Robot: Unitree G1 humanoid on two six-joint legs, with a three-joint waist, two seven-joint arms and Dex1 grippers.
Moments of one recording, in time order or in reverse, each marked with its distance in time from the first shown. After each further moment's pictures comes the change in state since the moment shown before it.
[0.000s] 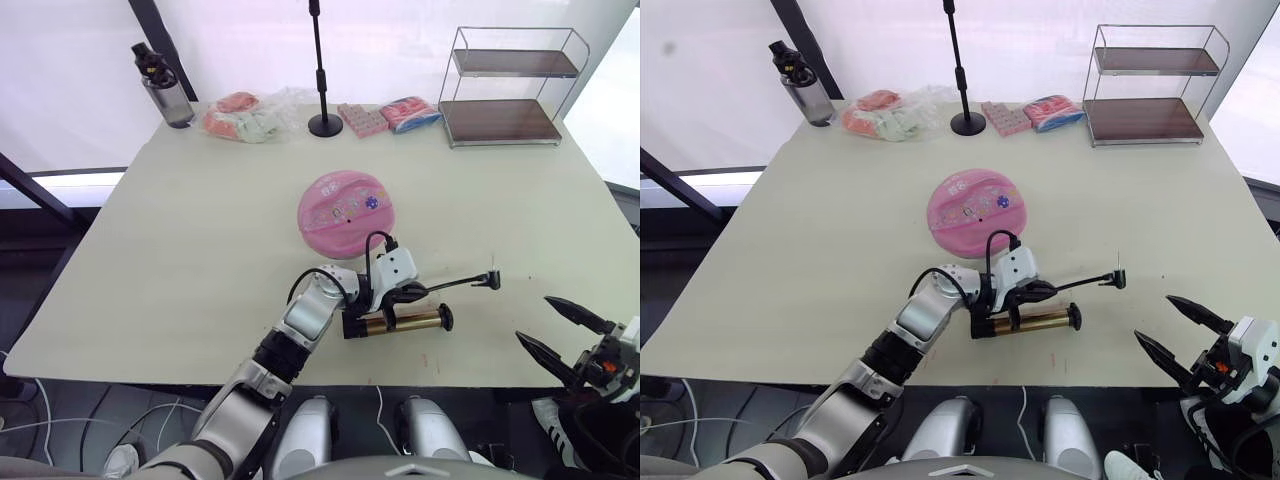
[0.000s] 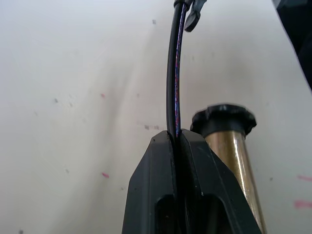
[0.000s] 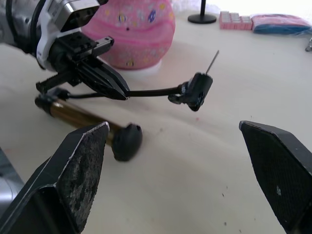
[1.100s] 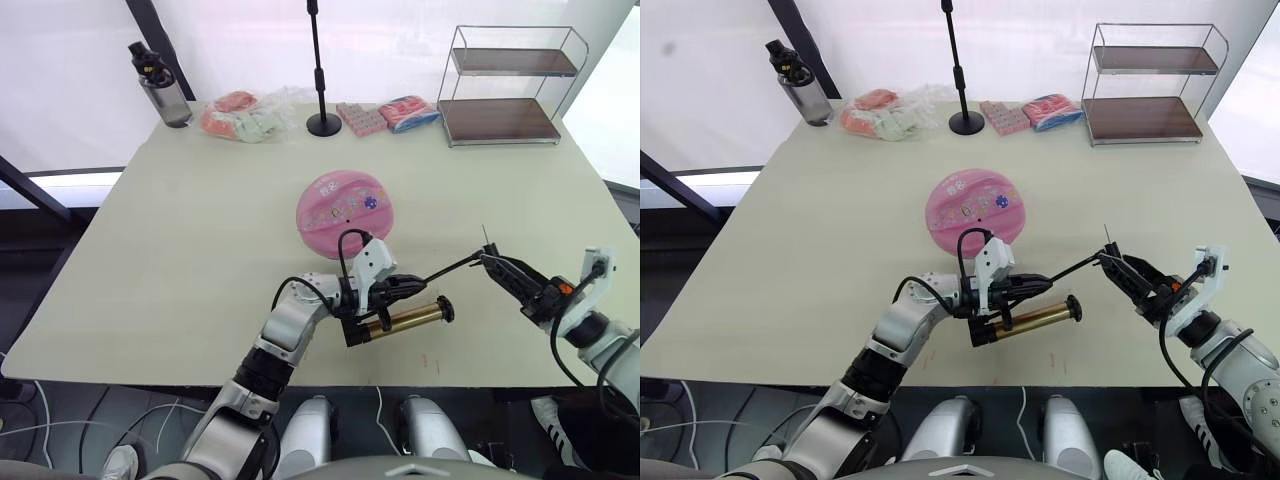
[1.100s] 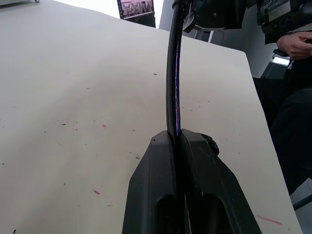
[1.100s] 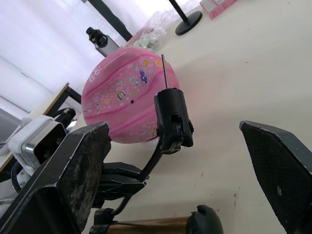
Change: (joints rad) left arm 0.072 0.033 0.053 -0.072 -0.166 0.012 -0.009; right arm -0.271 0.032 0.024 -0.227 0.547 0.763 -0.644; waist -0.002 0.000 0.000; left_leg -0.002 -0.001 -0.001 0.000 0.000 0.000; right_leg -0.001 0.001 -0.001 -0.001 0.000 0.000
